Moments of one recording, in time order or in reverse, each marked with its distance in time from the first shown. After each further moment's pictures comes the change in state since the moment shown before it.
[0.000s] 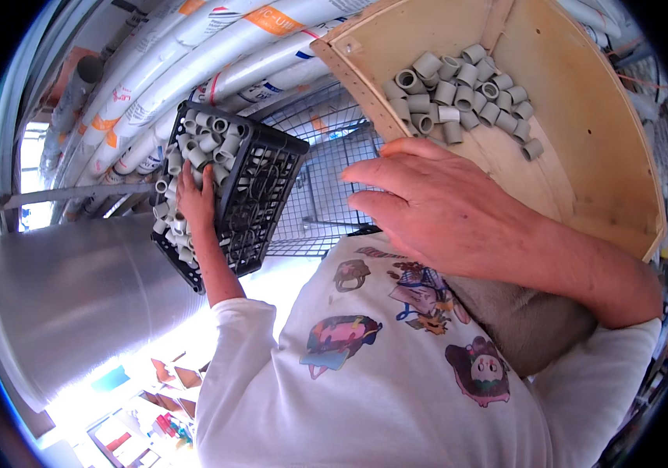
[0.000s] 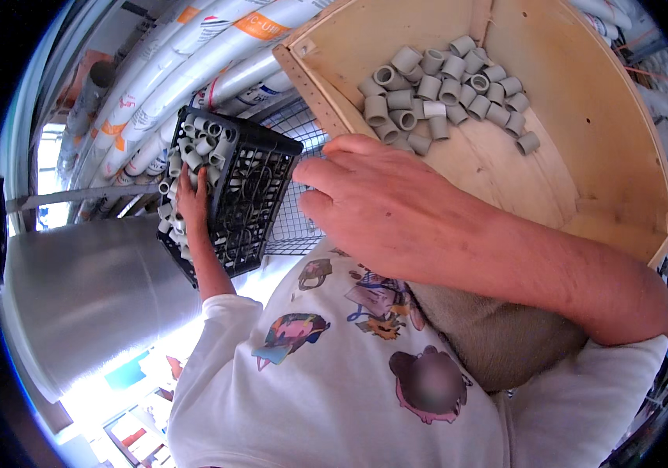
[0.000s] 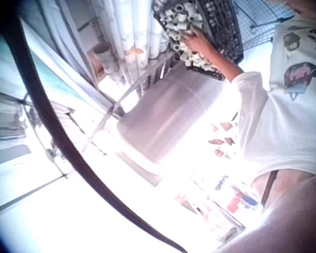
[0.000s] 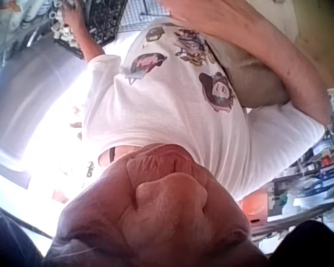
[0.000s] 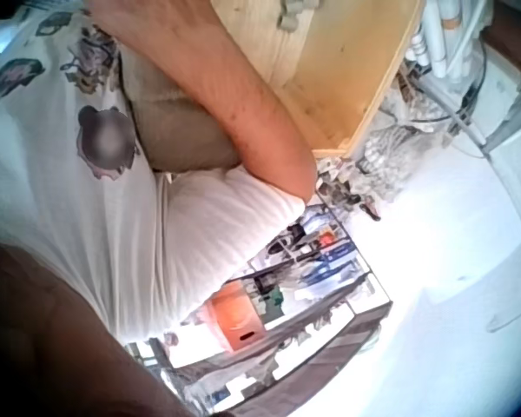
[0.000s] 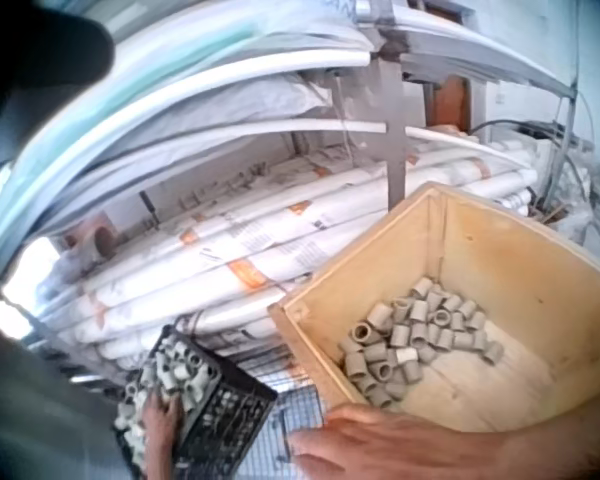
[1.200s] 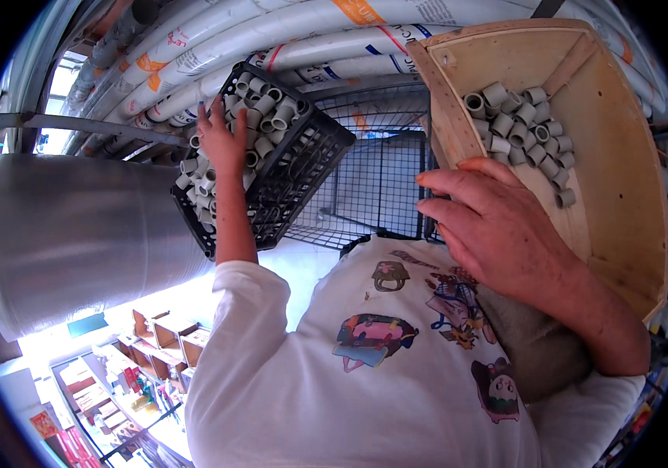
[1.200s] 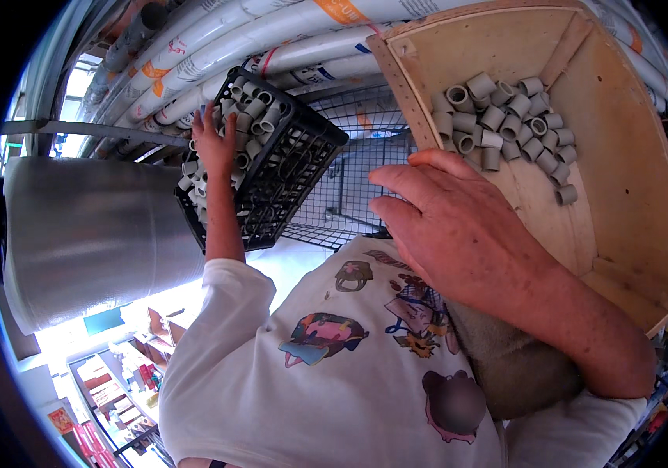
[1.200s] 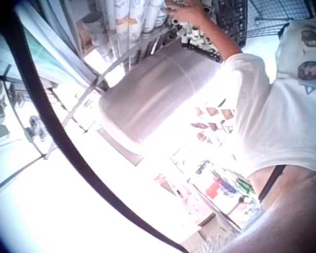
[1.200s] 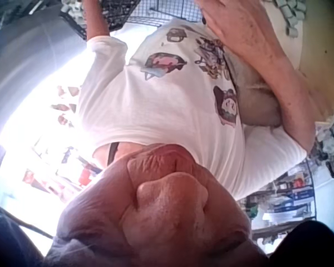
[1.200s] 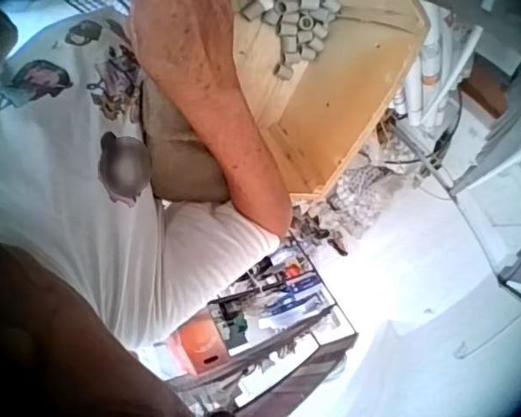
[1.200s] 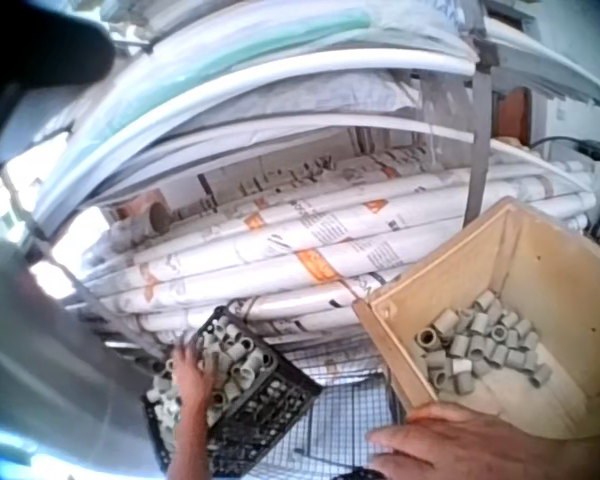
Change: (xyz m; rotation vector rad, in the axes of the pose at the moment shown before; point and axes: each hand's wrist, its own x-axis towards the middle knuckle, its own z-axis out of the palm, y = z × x) left_hand 0.043 0.033 -0.011 0.028 0.324 0.118; right_hand 0.006 -0.002 0.004 -0.033 0.029 -0.006
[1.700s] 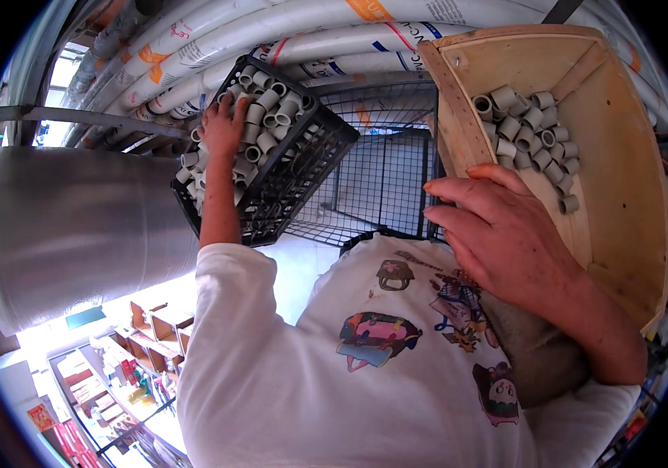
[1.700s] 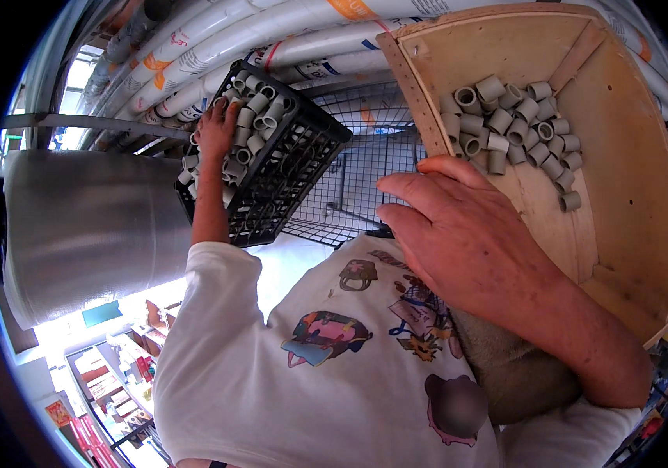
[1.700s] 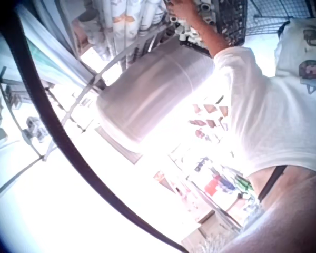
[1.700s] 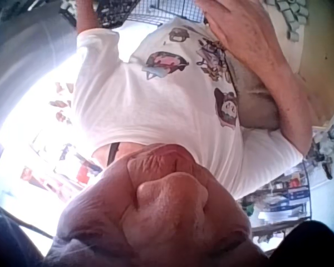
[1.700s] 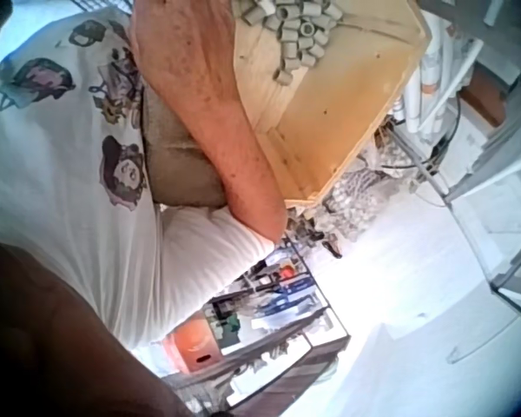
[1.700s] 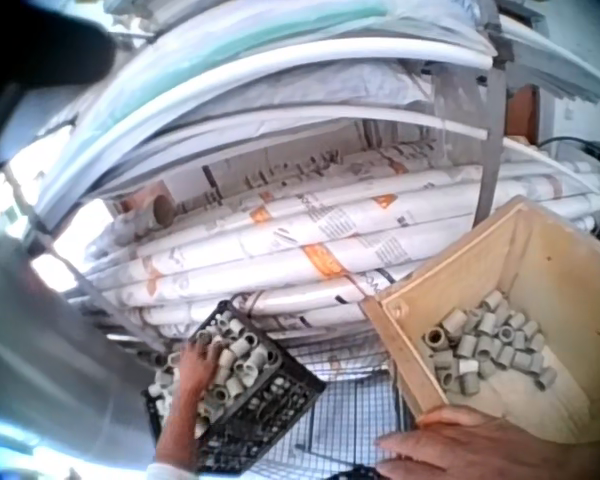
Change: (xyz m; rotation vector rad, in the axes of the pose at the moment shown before) left_hand 0.015 -0.041 0.024 0.056 -0.348 -0.179; right_hand 0.002 -0.001 -0.002 0.018 -0.018 0.020
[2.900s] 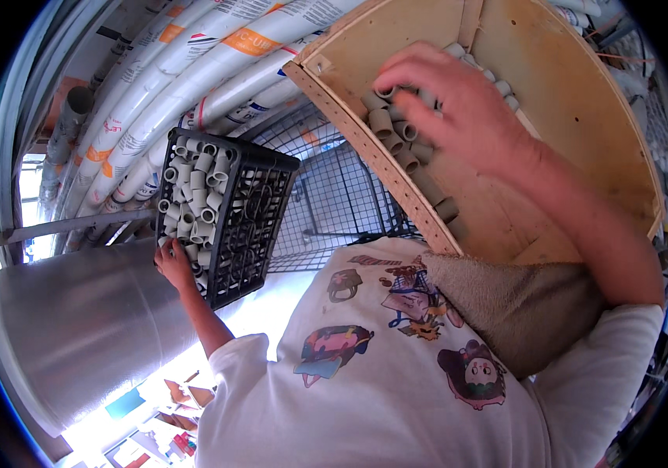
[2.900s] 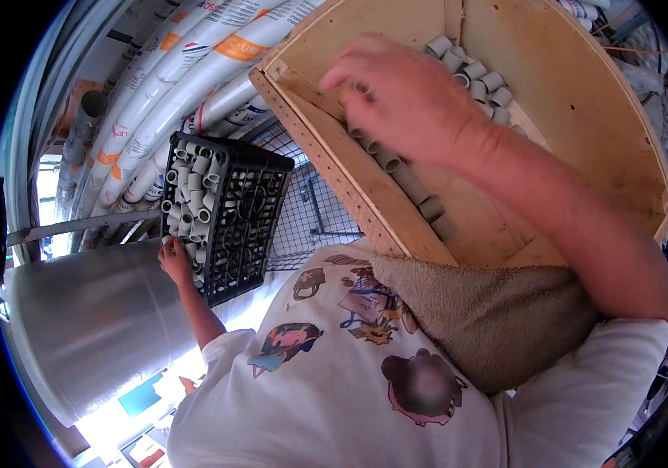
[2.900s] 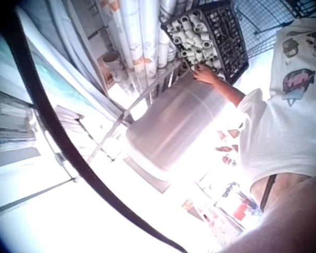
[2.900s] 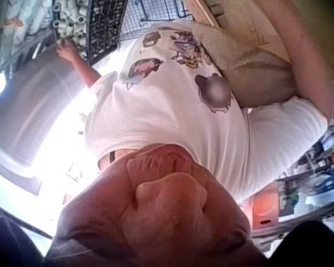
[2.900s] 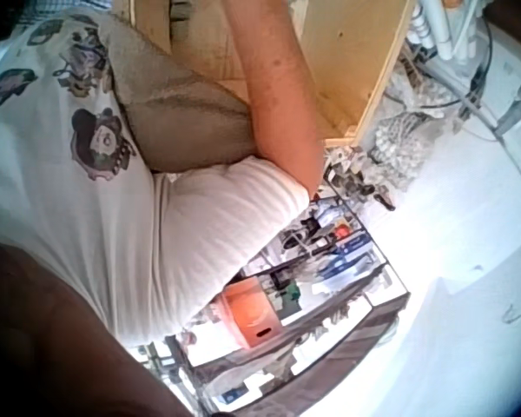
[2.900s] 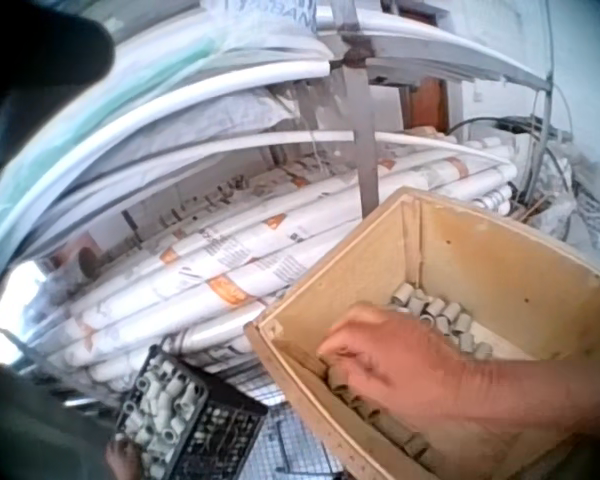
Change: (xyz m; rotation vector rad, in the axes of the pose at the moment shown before) left_hand -0.096 -0.134 -0.026 0.174 0.080 -0.041; right_hand -0.006 0.089 -0.011 -0.017 0.429 0.242
